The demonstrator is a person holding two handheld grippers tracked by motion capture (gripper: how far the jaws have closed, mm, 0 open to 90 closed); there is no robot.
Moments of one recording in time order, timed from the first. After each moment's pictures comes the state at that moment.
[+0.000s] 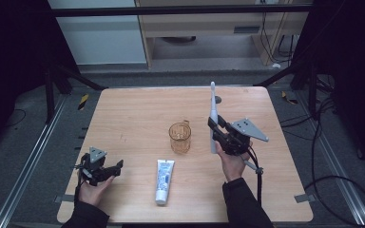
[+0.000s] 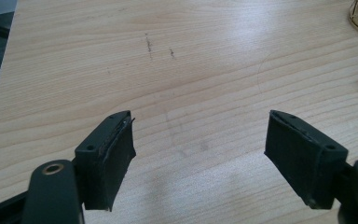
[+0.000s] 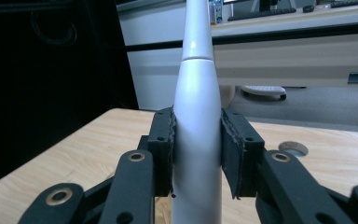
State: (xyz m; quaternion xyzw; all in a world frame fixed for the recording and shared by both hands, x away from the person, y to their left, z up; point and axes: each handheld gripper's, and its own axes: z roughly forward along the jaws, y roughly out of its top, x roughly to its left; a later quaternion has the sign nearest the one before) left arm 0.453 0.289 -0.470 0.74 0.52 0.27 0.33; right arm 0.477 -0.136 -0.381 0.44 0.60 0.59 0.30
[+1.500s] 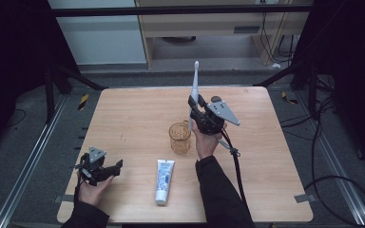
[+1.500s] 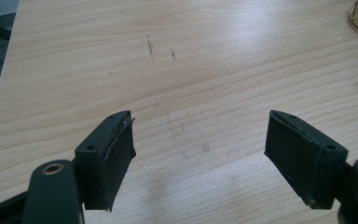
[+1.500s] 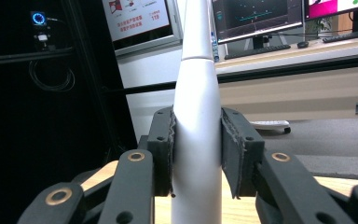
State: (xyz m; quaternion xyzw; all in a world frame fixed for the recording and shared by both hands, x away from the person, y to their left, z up) left arm 0.454 0.290 -0.470 0.74 0.52 0.27 0.33; right arm 0.535 -0.074 -0.376 0.44 0.54 0.64 0.33
